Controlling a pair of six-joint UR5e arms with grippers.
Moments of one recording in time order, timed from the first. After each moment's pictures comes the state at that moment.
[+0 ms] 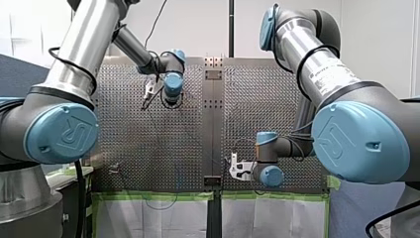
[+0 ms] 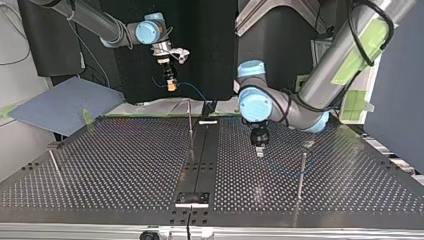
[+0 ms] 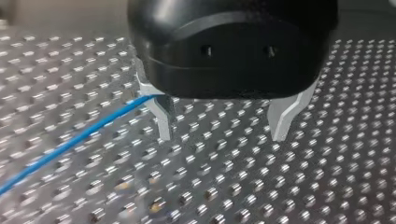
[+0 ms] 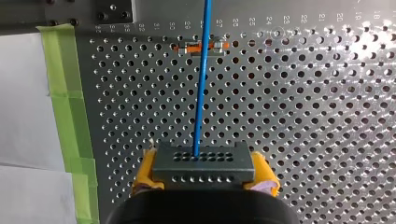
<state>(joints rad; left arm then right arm) -0.35 -1.96 -1.52 -2.99 -2.08 -1.36 2.08 -0.75 1.94 -1.07 1.51 1.63</state>
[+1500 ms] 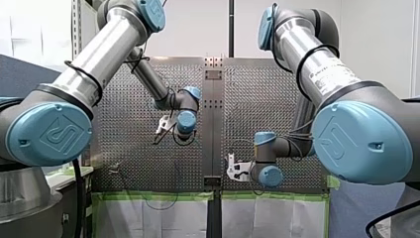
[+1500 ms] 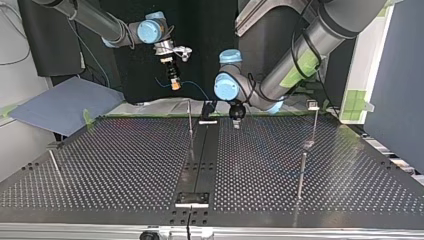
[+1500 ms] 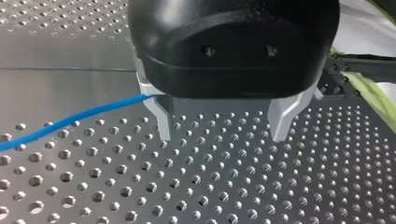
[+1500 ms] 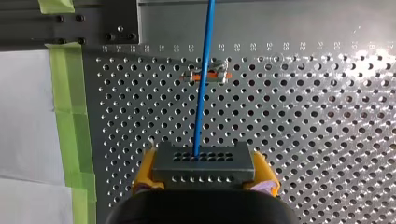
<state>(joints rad) -0.46 -2.21 -1.58 -2.82 -2.13 -1.37 2.10 -0.75 1.94 -1.07 1.48 1.60</state>
